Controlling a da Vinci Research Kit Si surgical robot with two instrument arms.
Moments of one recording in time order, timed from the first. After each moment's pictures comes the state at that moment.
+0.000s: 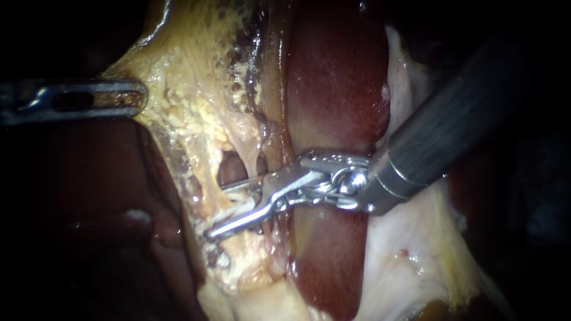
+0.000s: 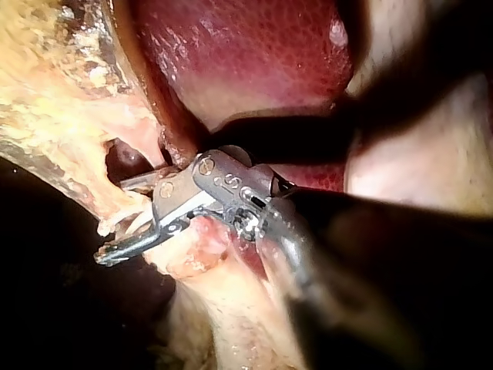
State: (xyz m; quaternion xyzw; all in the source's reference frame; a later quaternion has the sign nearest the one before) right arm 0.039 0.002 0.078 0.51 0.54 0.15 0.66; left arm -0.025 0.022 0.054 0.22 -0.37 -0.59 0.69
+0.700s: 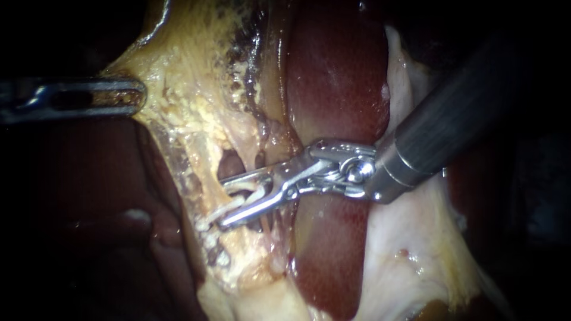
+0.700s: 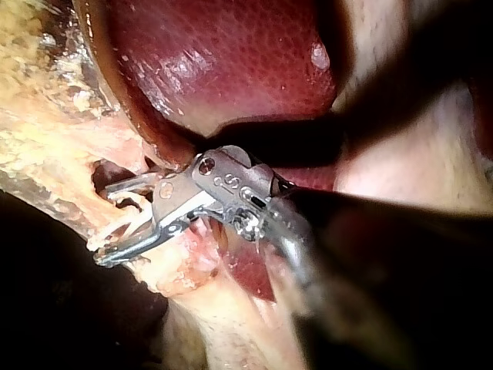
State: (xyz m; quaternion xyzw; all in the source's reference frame) right arm 0.038 0.004 0.080 0.49 0.54 0.18 0.66; left arm -0.025 0.022 0.054 0.22 -0.37 -0.59 0.69
